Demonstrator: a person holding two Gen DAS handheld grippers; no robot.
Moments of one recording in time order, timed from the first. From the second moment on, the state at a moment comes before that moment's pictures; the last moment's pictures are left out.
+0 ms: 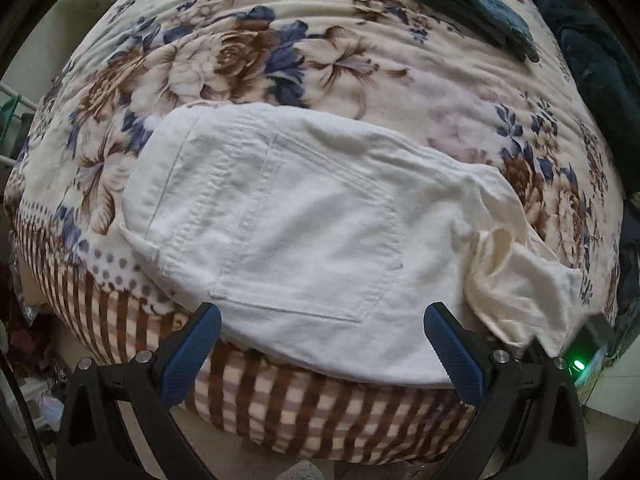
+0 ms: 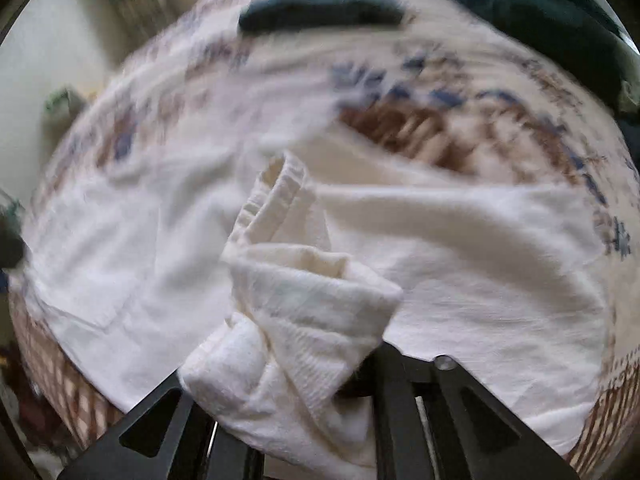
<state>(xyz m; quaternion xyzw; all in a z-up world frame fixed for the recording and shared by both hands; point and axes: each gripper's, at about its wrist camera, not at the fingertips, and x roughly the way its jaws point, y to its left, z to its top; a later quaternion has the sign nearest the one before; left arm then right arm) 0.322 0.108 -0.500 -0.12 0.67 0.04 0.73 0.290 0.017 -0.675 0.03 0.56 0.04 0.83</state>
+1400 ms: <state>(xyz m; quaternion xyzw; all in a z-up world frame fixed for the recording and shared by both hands) 0.313 -0.007 -0.588 -0.04 0.72 0.05 0.69 0.388 -0.247 -0.702 0.16 0.70 0.06 0.69</state>
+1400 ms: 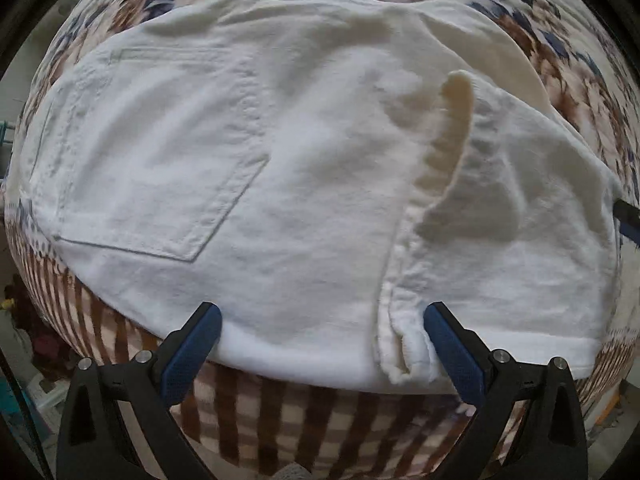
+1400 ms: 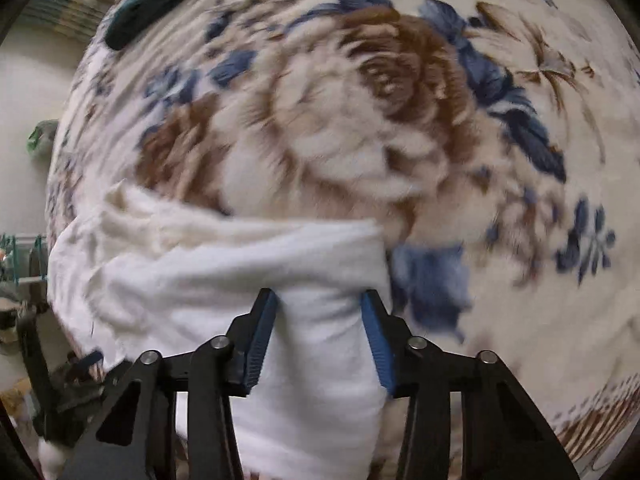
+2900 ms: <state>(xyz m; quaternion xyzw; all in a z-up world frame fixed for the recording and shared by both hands) 0.255 0.243 -0.489 -0.35 0.48 0.06 0.80 0.337 -0.117 -0.647 0.08 0.73 -0.06 0.67</state>
